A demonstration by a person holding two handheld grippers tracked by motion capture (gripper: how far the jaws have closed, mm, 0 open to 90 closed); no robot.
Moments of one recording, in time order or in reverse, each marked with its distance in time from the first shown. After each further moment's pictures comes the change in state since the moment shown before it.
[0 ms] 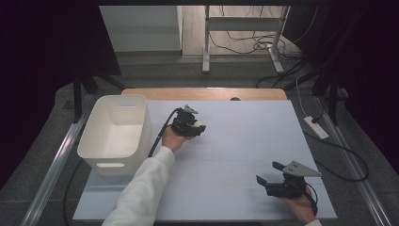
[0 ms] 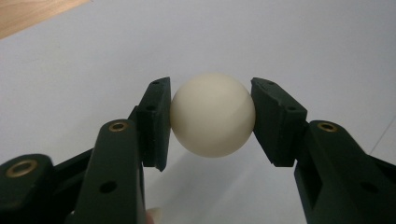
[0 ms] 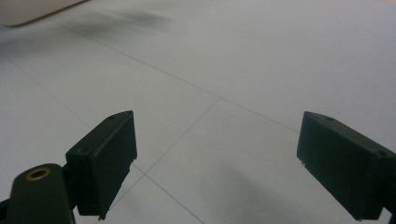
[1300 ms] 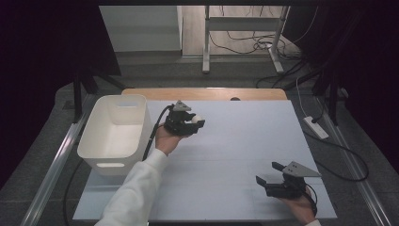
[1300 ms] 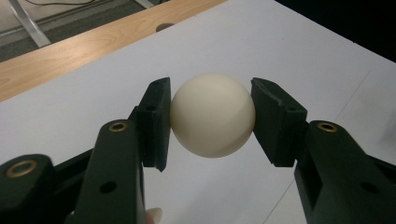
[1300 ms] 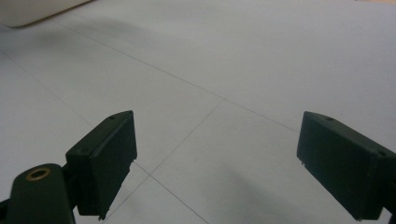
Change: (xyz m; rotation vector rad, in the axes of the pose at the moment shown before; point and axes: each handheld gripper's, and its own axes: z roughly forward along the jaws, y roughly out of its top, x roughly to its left) left arm -0.015 0.005 -0.055 -0.172 -0.032 0.002; right arm 0.003 0.000 -0.001 -0.005 0.005 -0.002
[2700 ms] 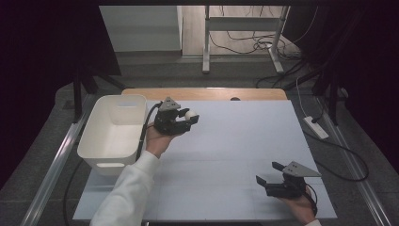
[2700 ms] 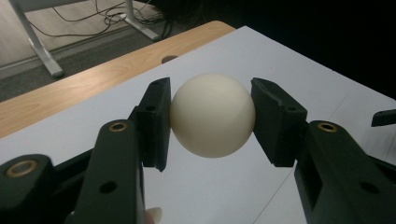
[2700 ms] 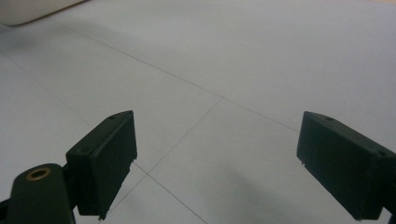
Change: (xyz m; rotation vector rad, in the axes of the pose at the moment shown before) left arm -0.003 0.004 -0.045 -0.121 0.007 0.005; right arm -0.001 0.000 0.000 0.005 -0.005 -0.002
